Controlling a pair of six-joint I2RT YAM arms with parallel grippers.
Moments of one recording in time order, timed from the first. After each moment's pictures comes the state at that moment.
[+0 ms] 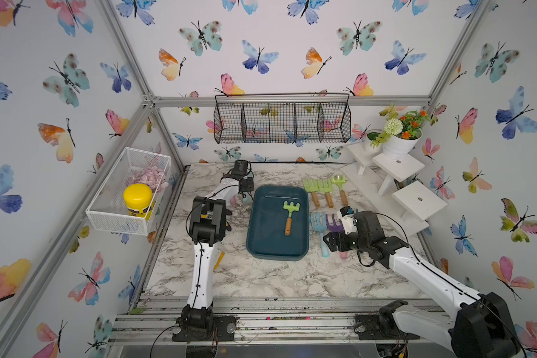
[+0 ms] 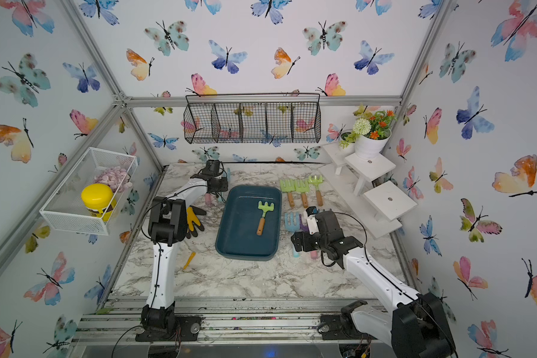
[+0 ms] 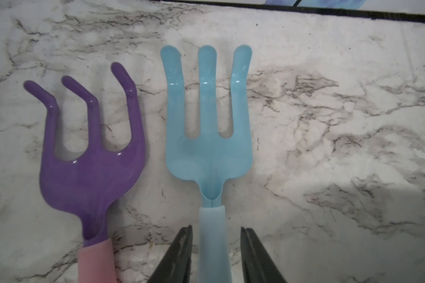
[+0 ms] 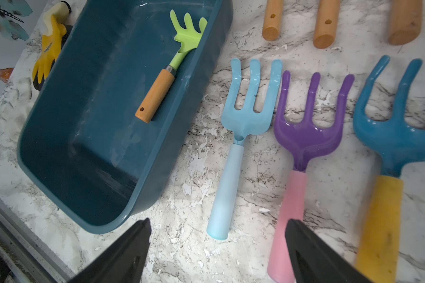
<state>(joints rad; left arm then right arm) -0.19 2.43 2.00 -0.44 -0.06 -0.19 0.44 1.14 0.67 -0.36 -0.20 0.22</state>
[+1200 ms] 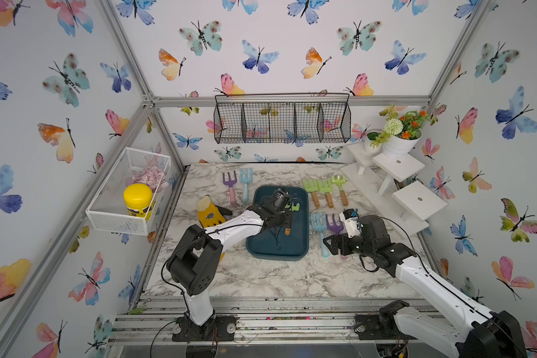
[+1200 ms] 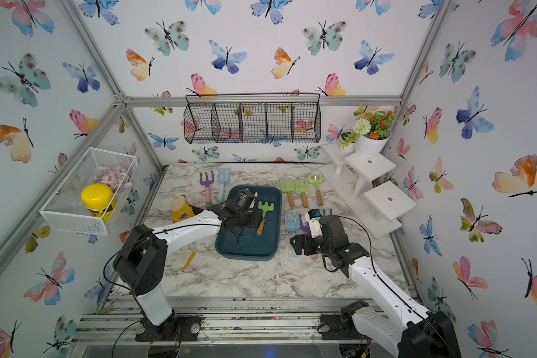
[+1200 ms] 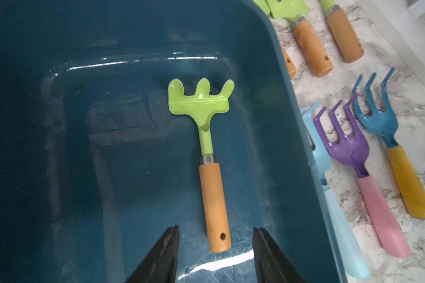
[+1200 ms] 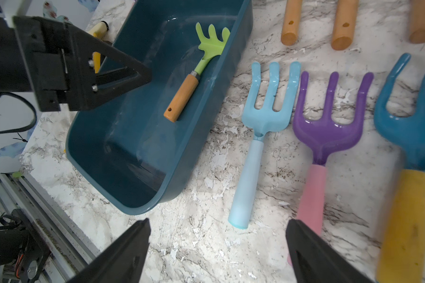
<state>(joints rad) -0.69 1.81 1.27 -0.36 -0.05 -0.41 0.44 1.03 0.61 -0.35 -0.27 0.26</state>
